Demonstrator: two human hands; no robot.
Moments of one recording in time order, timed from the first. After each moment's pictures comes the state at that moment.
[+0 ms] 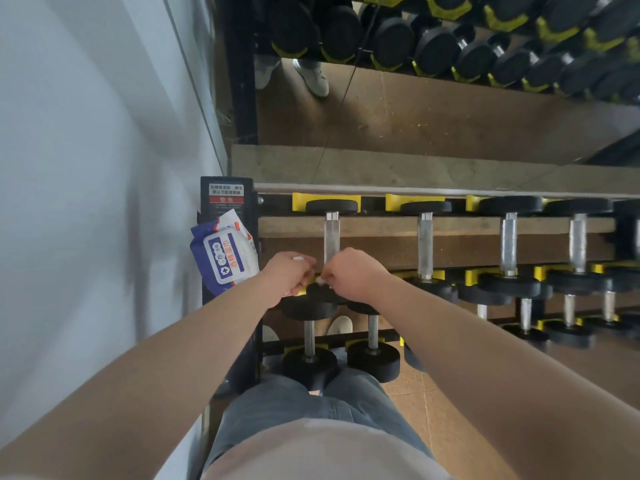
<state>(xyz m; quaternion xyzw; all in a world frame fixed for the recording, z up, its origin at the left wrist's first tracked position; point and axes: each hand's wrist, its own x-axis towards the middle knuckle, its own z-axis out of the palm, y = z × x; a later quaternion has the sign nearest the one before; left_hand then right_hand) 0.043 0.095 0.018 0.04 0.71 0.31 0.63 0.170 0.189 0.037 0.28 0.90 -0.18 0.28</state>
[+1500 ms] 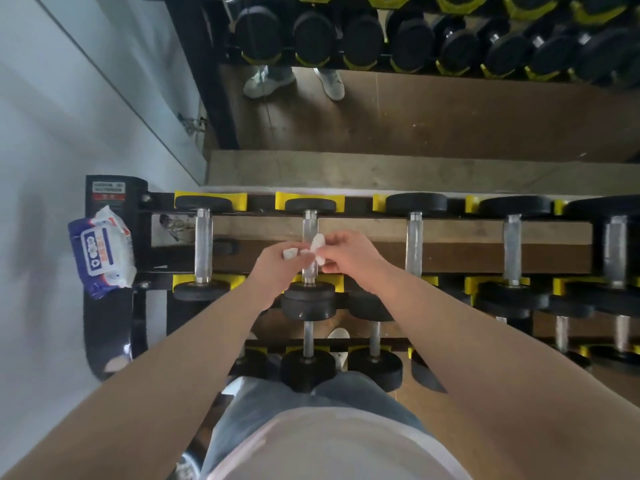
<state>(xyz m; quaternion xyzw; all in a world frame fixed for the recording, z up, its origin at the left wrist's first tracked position) 0.266 0.243 0.046 0.10 0.77 0.40 0.49 0.377 0.372 0.037 0.48 0.58 -0.66 0.06</state>
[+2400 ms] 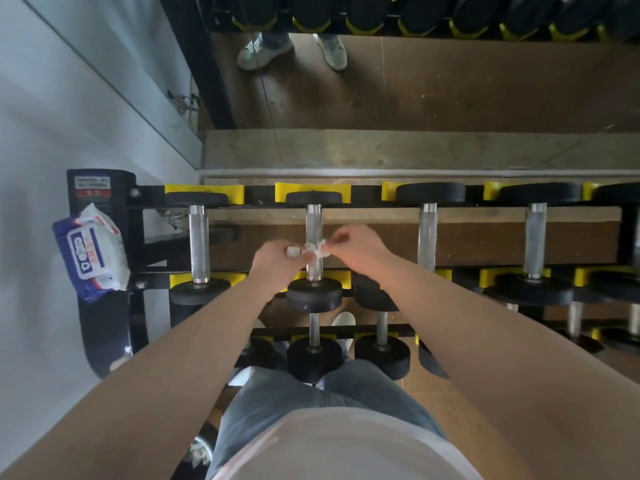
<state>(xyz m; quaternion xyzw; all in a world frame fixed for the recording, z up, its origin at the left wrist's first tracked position) 0.250 0.257 0.012 0.18 0.84 0.23 0.45 0.368 0.391 0.010 0.45 0.72 -0.50 0.16</state>
